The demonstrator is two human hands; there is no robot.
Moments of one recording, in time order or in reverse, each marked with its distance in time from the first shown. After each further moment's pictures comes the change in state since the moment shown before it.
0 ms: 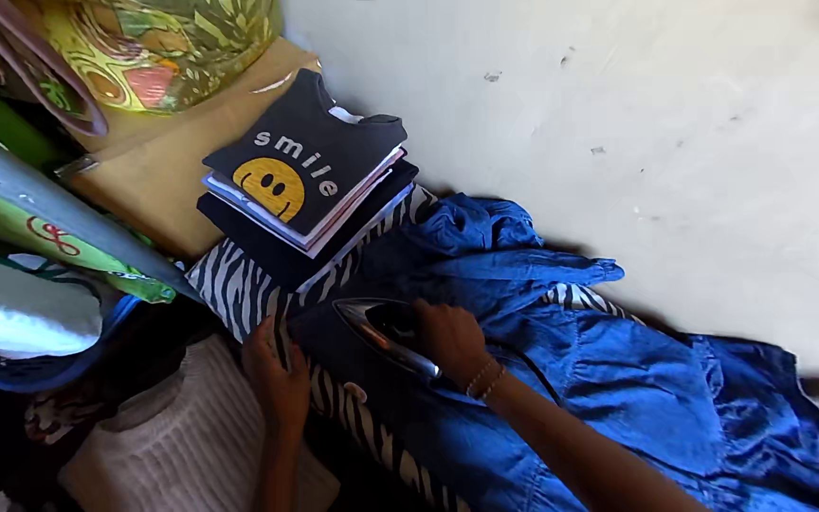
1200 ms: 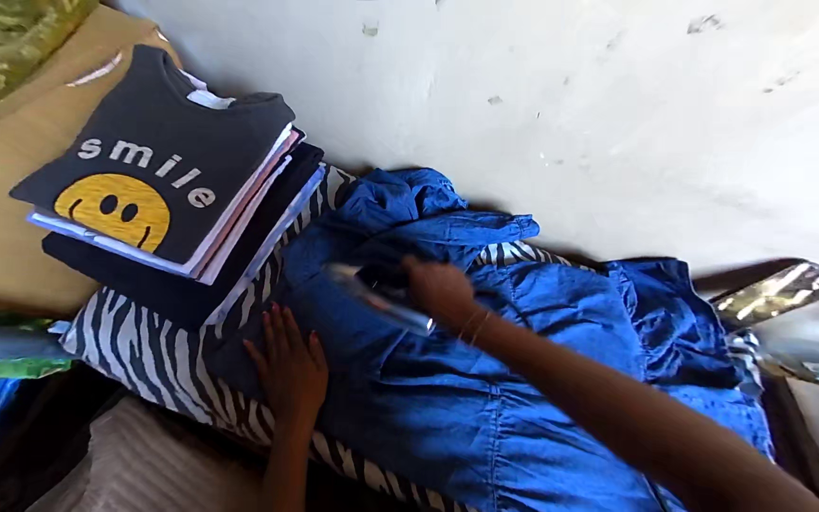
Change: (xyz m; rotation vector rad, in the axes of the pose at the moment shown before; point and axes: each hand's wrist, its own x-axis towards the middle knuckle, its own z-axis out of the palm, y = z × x) left_hand -0.015 0.024 0.100 0.506 -0.365 0.323; right_hand 0.022 0.096 -0.012 0.080 0.110 0.208
